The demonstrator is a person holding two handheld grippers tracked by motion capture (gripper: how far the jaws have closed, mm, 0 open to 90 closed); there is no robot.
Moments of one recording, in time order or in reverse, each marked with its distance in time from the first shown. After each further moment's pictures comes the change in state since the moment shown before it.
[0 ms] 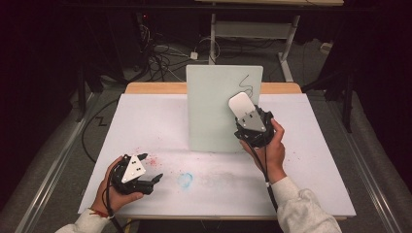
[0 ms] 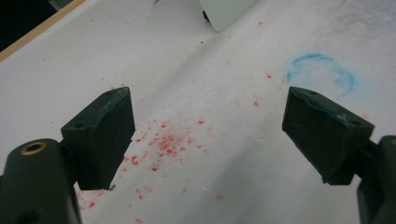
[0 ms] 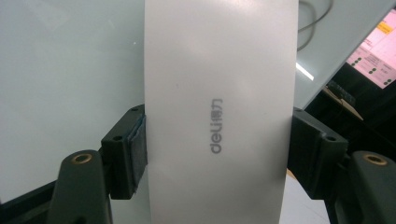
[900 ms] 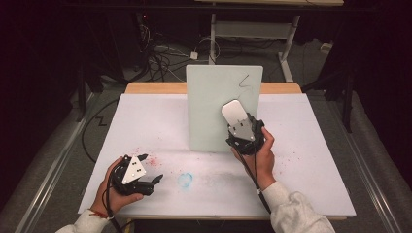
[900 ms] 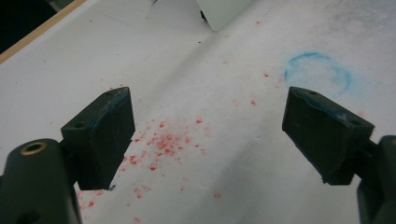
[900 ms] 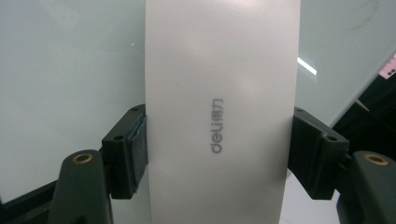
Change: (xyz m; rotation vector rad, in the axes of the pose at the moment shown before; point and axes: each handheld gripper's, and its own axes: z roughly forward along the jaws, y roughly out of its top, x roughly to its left) left arm -0.002 0.000 -0.001 0.005 0.004 0.020; right arm 0.037 -0.010 0.002 0.009 -0.007 0.030
